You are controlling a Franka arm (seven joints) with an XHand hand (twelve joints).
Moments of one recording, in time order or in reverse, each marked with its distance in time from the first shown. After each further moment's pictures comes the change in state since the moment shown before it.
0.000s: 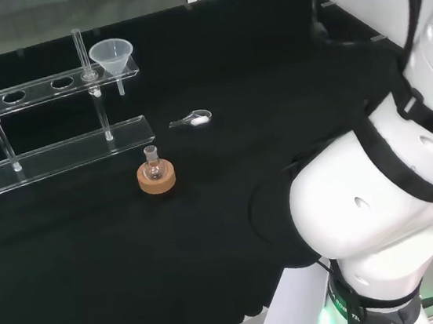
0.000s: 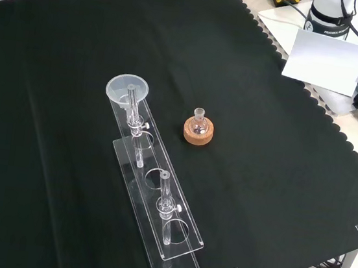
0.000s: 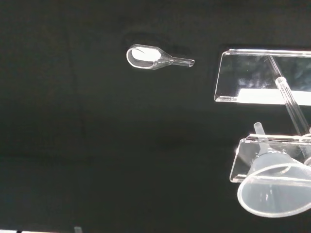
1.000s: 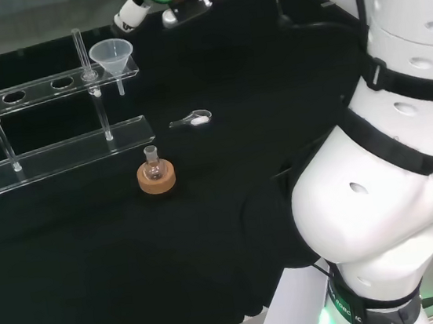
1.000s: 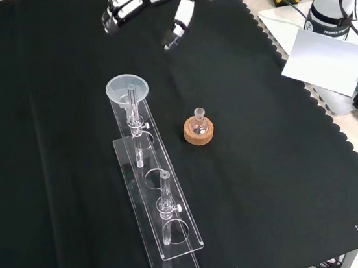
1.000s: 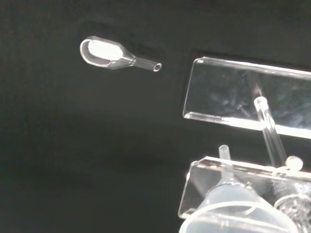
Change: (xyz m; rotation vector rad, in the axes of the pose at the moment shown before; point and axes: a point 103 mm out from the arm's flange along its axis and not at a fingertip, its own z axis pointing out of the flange) arm 0.067 0.066 0.046 0.077 -0.083 -0.088
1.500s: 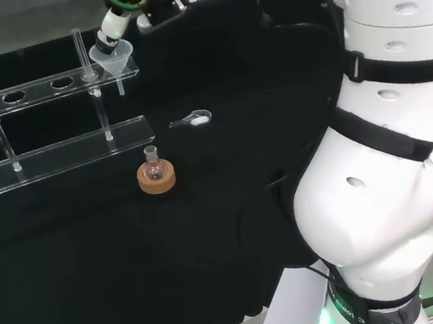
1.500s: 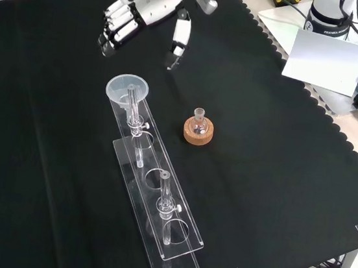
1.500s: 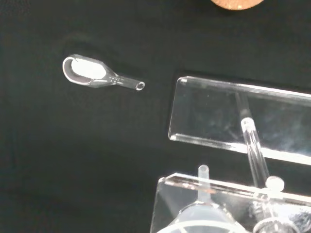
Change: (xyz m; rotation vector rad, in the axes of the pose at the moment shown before) arm 0.033 0.018 0.003 0.107 -0.036 0.012
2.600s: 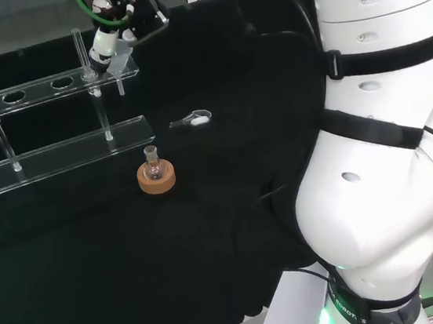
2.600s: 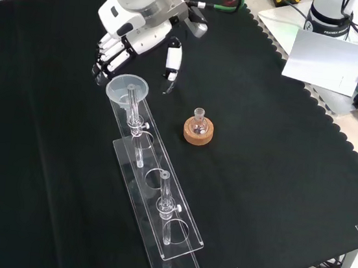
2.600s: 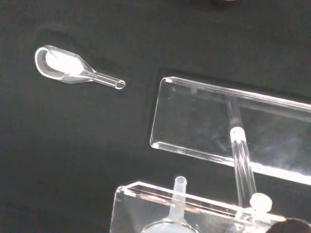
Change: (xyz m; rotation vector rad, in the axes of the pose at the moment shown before) arm 0.026 0.040 0.017 0.043 -0.041 -0.037
